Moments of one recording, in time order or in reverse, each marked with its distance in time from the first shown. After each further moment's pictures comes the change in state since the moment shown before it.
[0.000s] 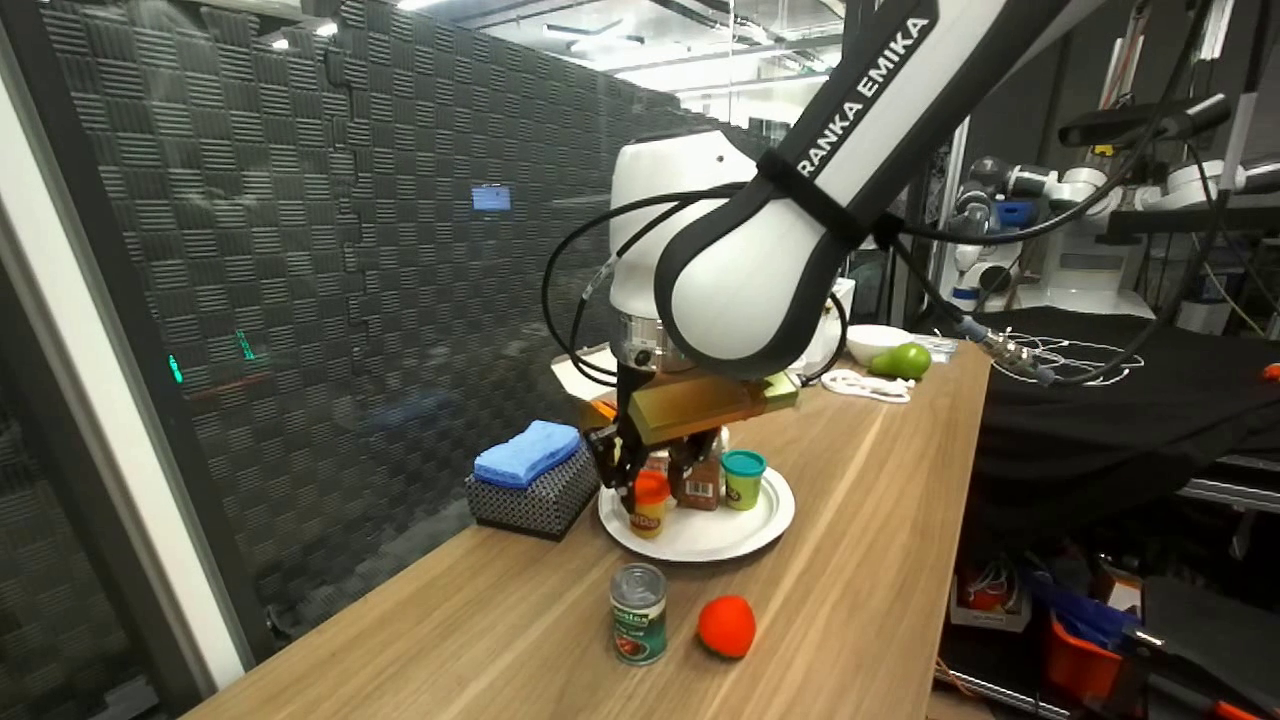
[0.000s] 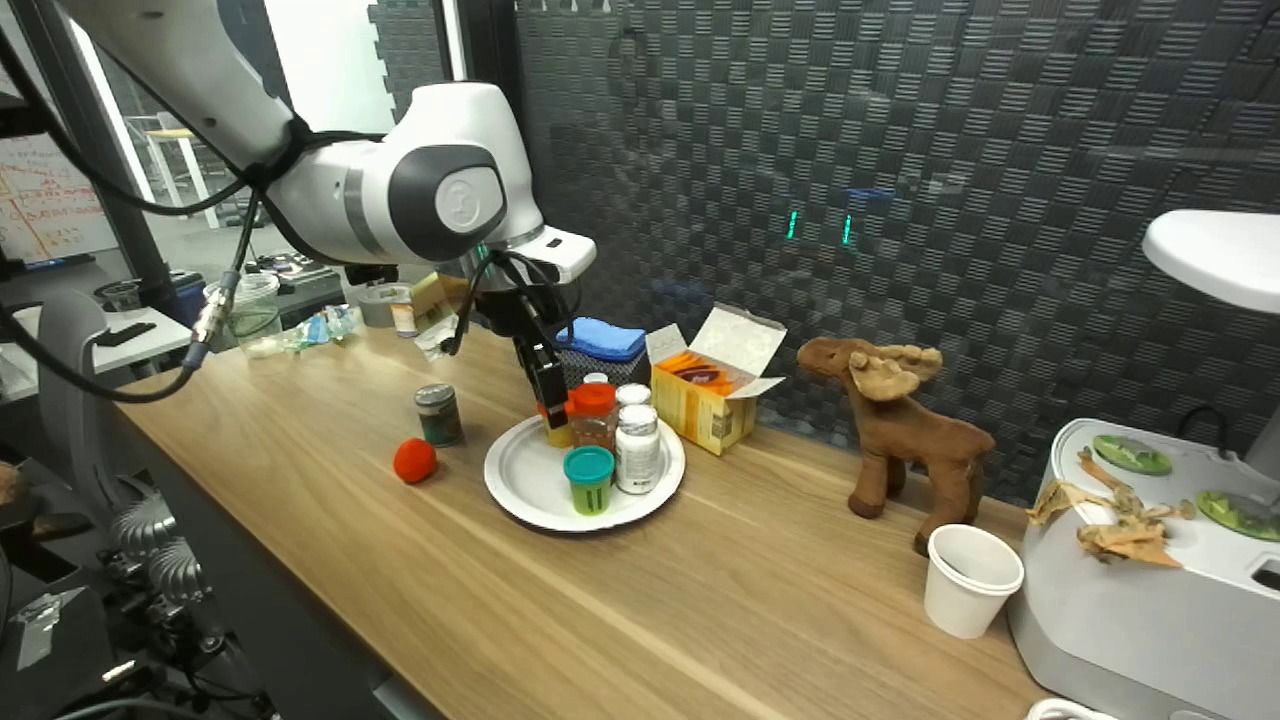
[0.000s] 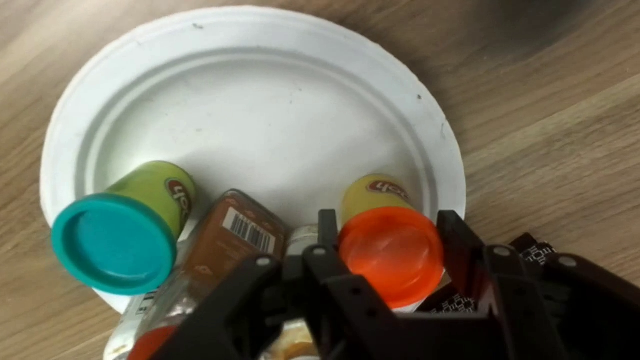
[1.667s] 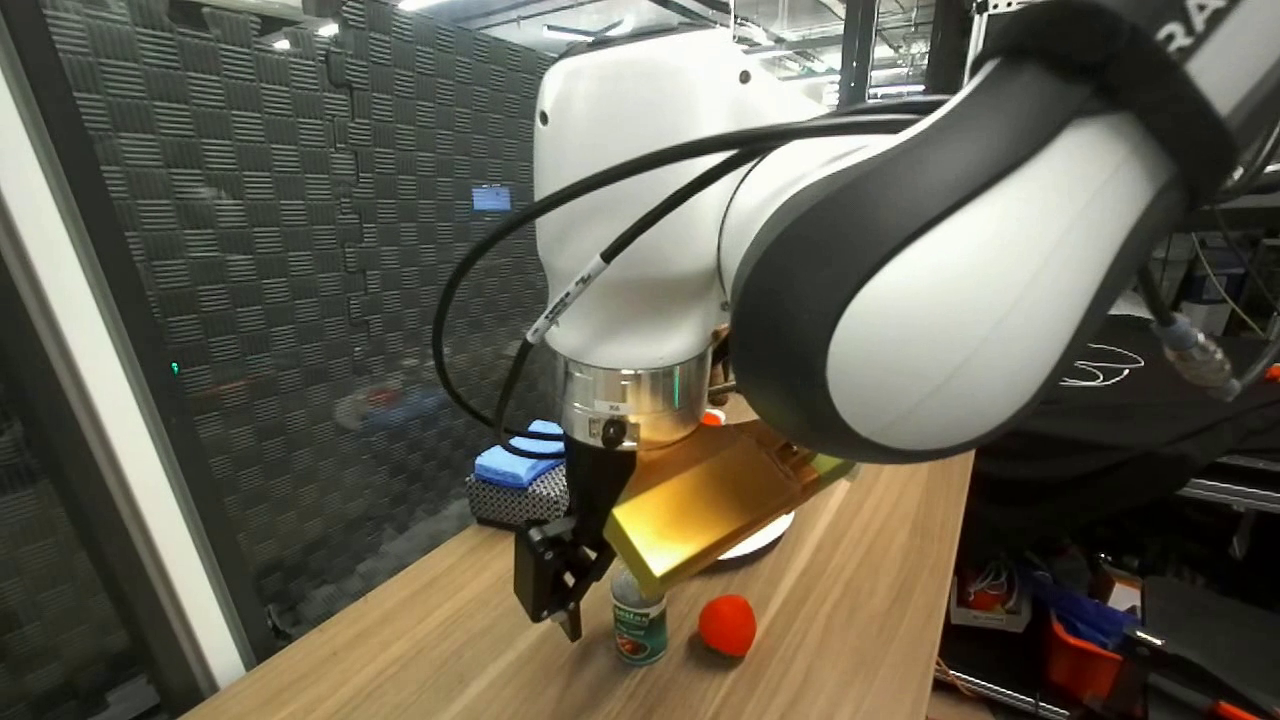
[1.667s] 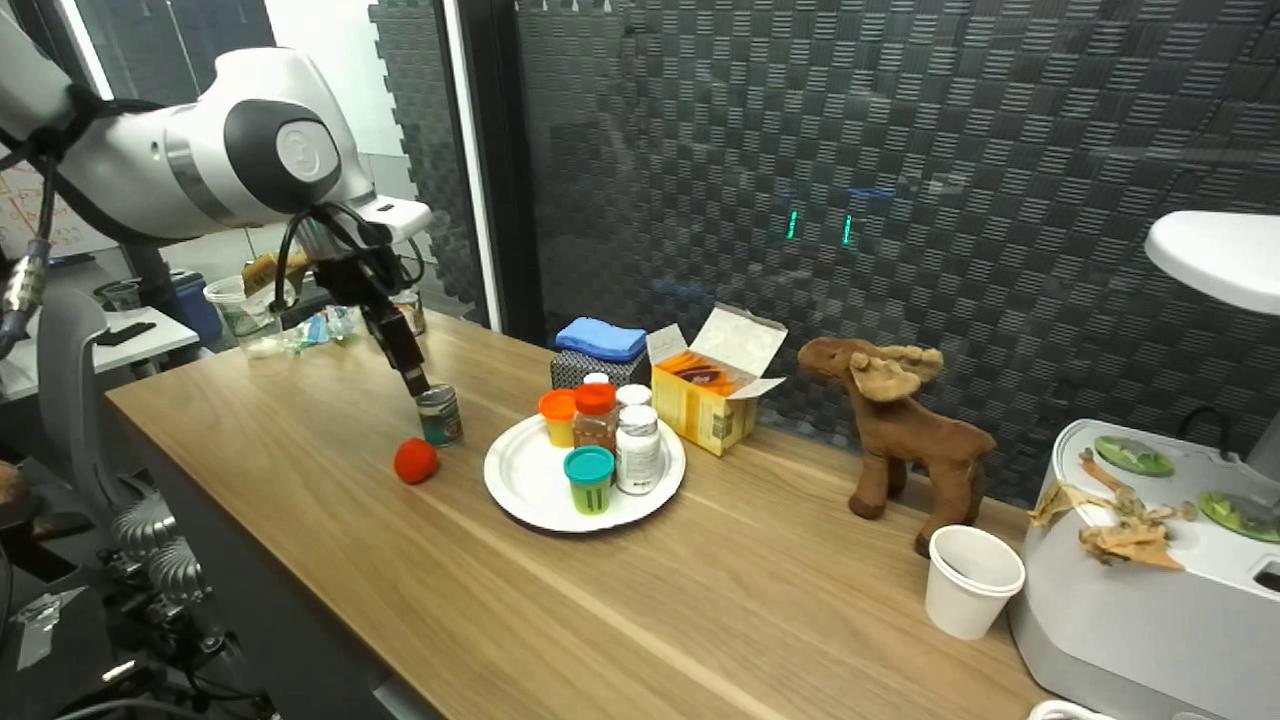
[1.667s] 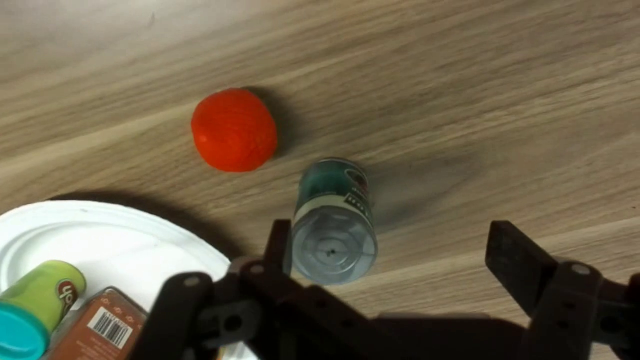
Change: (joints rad) arm 0.139 -0.169 0.146 -0.173 -0.174 -0.042 0.213
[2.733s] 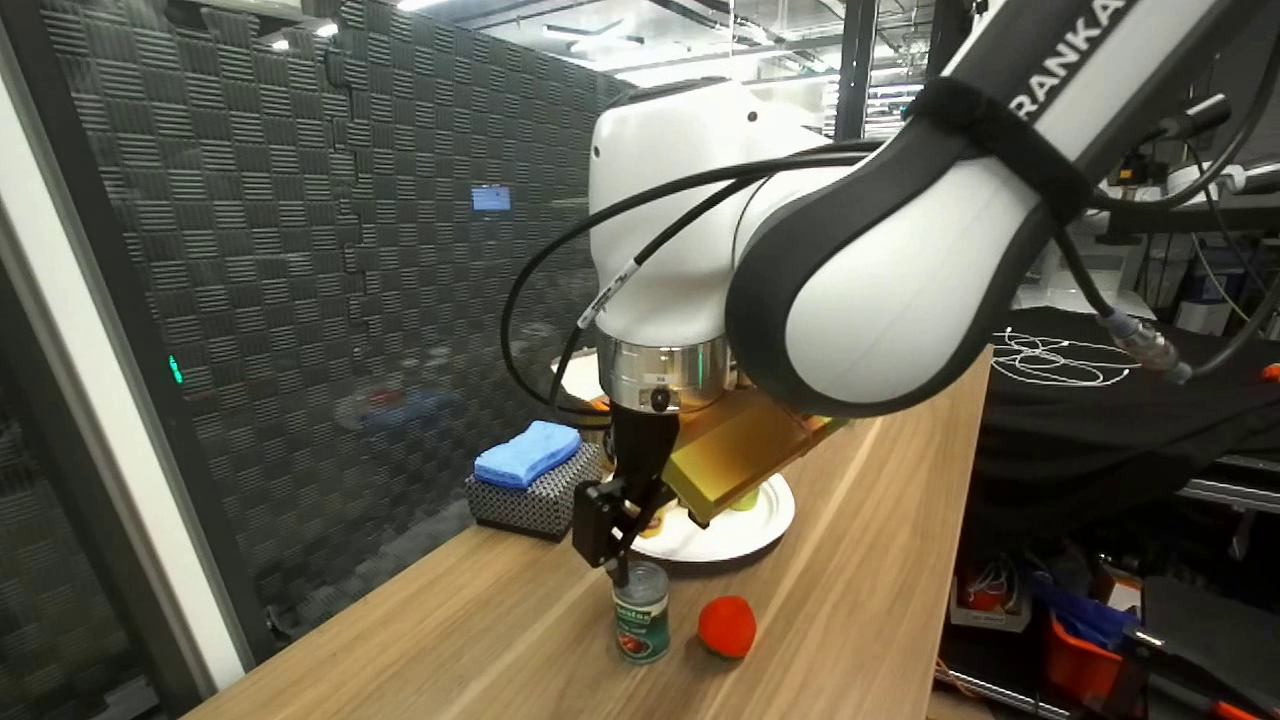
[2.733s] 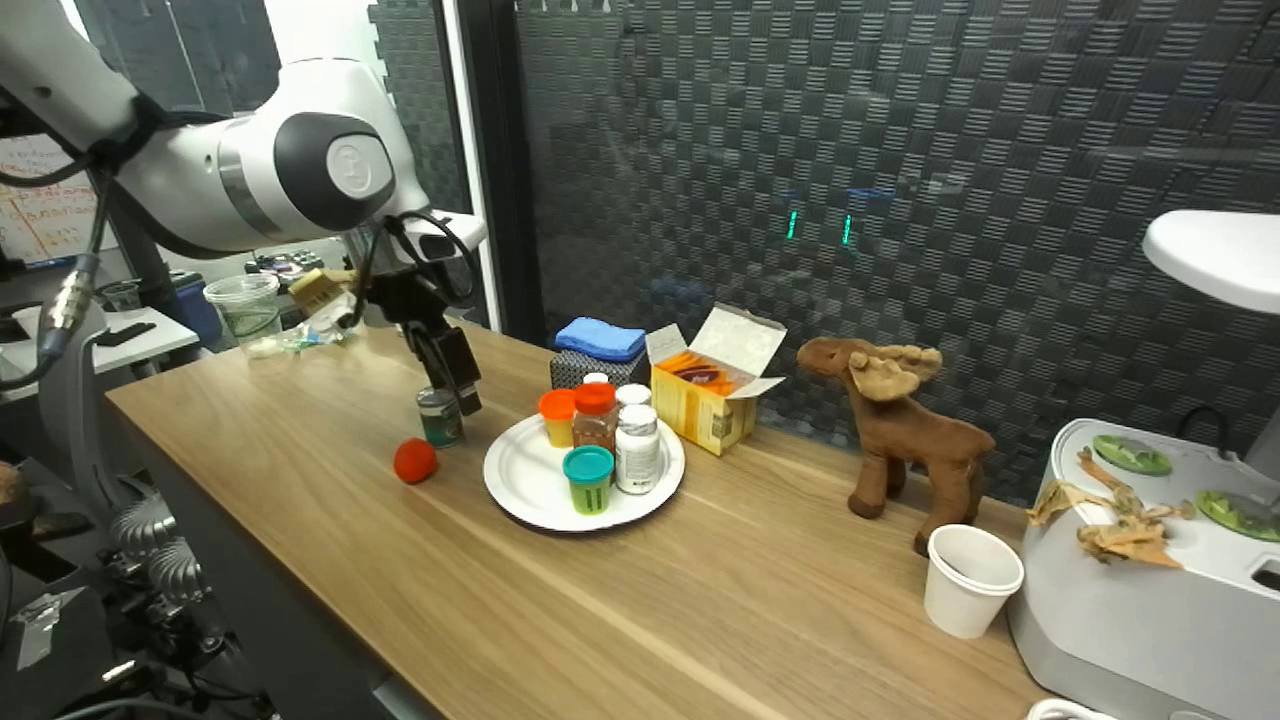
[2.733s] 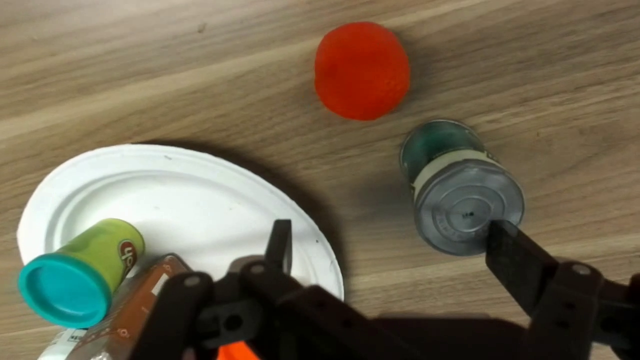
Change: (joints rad) arm -0.095 0.020 -0.026 0.003 0.006 0.004 -0.184
